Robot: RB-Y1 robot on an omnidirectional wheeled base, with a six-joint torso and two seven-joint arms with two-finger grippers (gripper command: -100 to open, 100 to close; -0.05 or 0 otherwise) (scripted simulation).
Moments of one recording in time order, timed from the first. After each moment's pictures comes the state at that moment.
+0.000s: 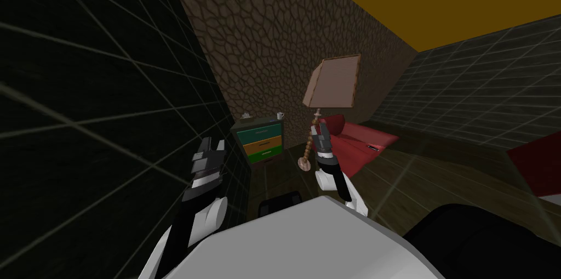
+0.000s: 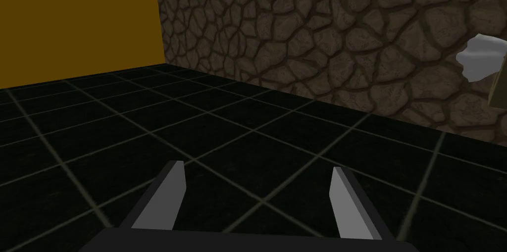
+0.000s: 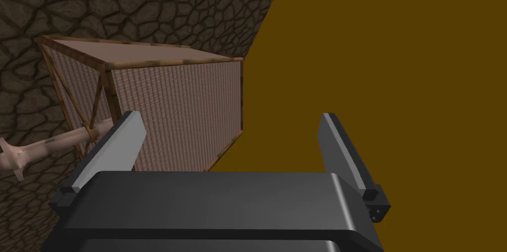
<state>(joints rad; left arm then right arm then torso) 0.48 0.00 0.04 -2.32 -0.07 -0.38 0.11 0.46 -0.01 -0.04 -2.26 0.08 -0.60 0.04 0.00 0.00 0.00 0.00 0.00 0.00</state>
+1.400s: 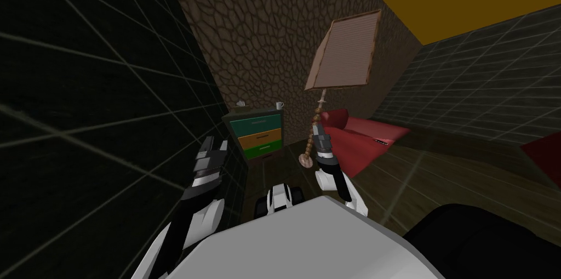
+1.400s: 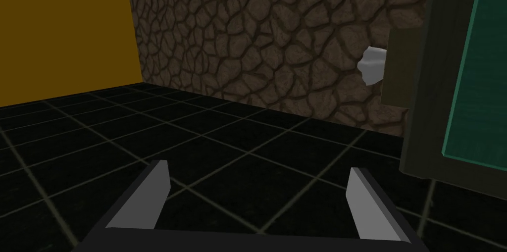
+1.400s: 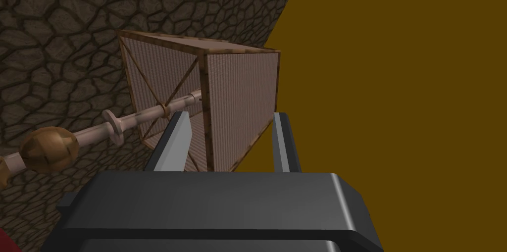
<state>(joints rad) 0.47 0.08 0.04 -2.32 -0.07 -0.35 0.11 0.46 -0.01 -0.04 -2.26 0.08 -0.60 0.04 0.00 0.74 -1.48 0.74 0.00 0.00</state>
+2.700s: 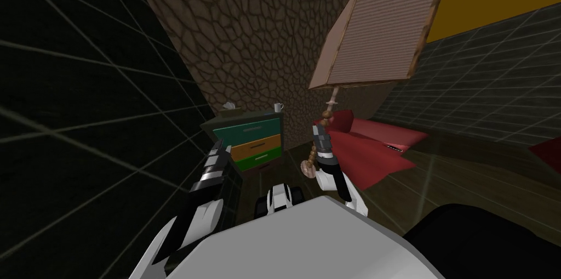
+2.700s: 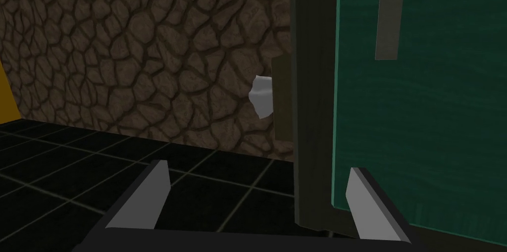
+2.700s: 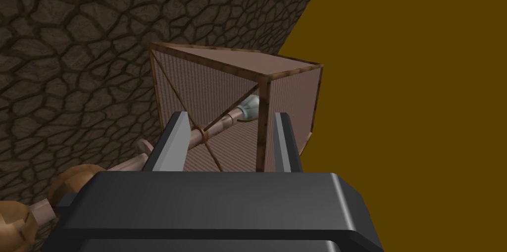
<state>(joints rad) 0.46 0.13 0.05 -2.29 -0.05 -0.10 0.11 0.46 -0.01 -0.04 -2.26 0.08 -0.60 0.04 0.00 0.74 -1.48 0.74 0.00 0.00</state>
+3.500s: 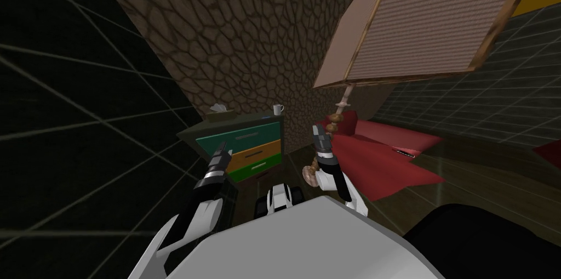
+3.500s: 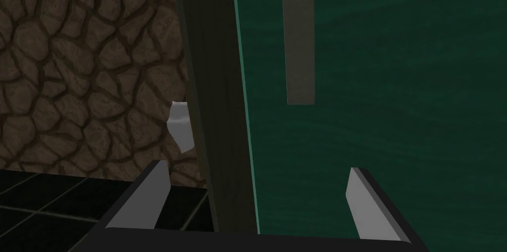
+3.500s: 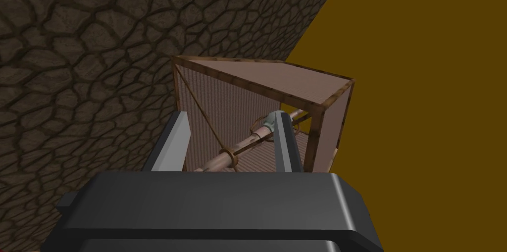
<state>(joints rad) 0.45 0.14 0.06 -2.28 -0.04 0.08 0.10 0.46 -0.01 -0.04 -2.26 0.08 -0.60 0.04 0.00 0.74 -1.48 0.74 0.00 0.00</state>
